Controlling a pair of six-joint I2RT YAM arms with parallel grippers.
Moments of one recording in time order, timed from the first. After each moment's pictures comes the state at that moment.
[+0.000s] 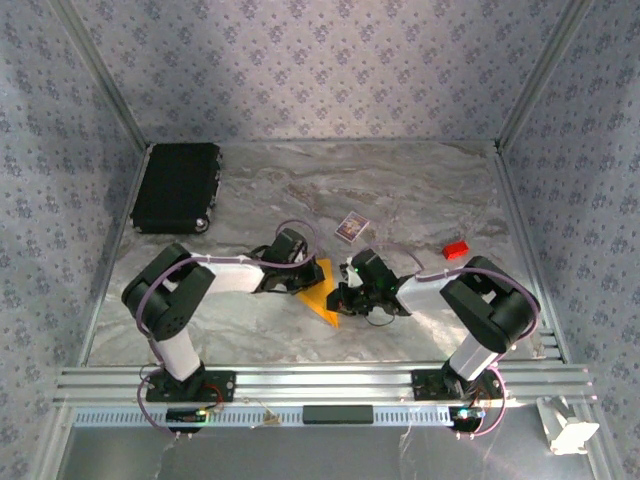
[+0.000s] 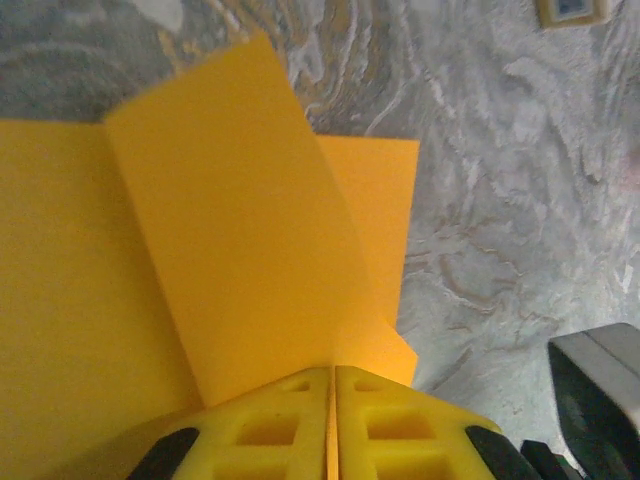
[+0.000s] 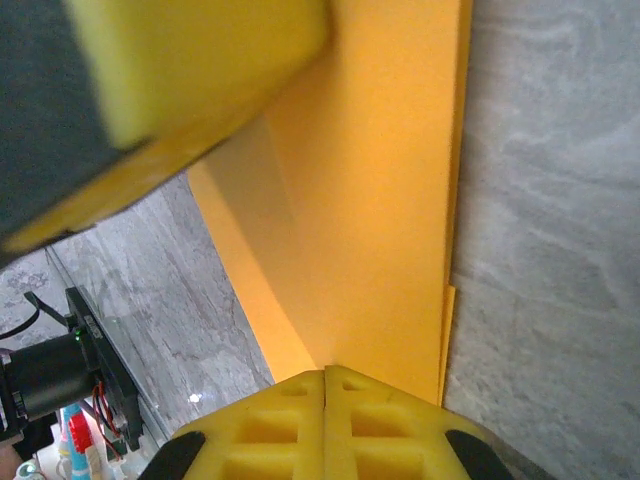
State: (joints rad) left arm -0.74 1.72 0.78 0.07 0.30 -1.05; right arm 0.75 1.63 0.53 0.25 -0.53 0.89
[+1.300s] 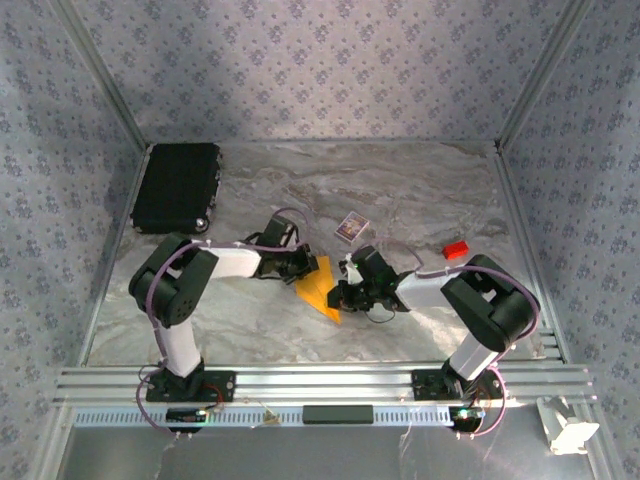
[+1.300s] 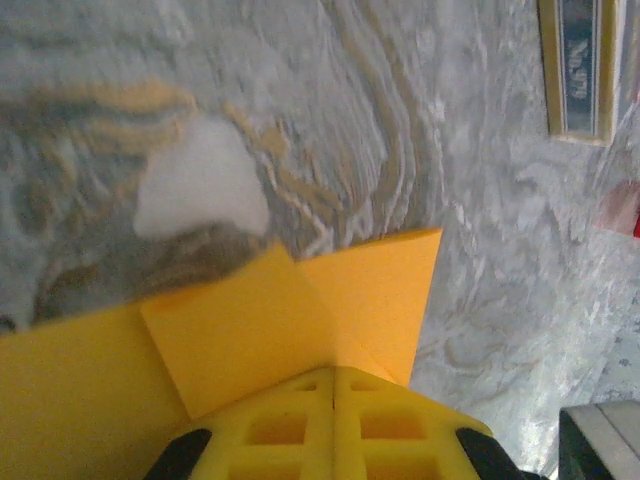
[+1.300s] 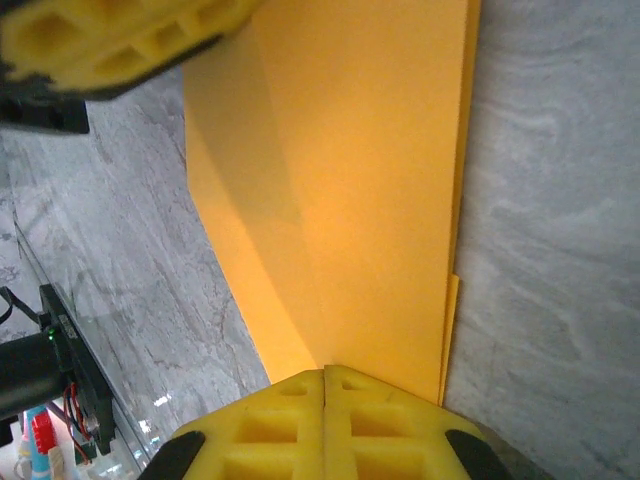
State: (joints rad) left arm -0.60 1.83 0.87 0.03 0.44 -1.01; right arm 0.72 1.64 0.56 0.18 -0.52 0.79
